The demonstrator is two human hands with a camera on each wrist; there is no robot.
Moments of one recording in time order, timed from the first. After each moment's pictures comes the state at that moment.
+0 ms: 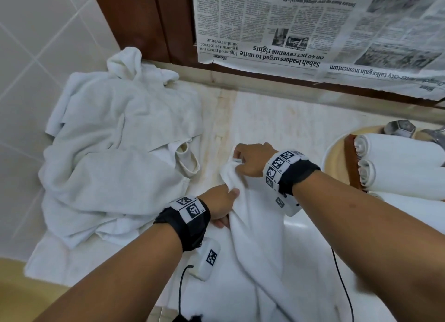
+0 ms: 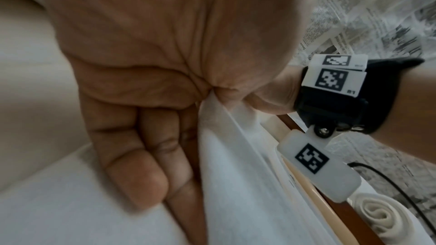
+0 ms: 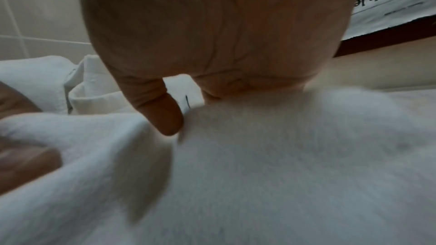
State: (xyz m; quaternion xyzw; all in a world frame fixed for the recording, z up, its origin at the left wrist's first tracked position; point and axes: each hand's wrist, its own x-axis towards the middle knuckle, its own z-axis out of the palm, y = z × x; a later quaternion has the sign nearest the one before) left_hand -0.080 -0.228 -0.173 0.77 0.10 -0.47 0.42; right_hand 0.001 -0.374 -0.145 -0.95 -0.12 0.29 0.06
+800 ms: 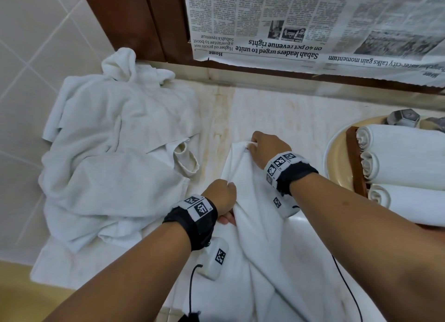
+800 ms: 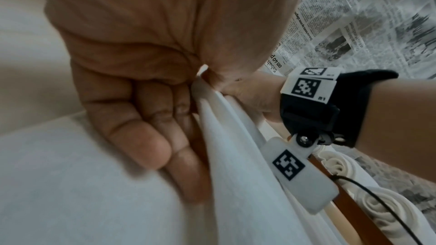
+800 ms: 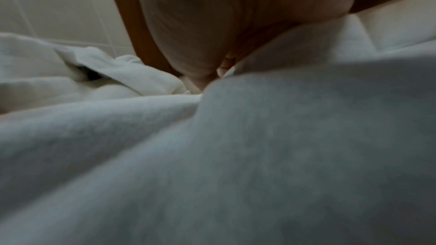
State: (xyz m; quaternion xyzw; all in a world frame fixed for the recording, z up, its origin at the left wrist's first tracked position) left_hand -0.079 -0.243 -0.162 0.76 0.18 -0.45 0.43; right_hand 0.009 -0.400 -0.180 -0.98 0.04 0.15 0.14
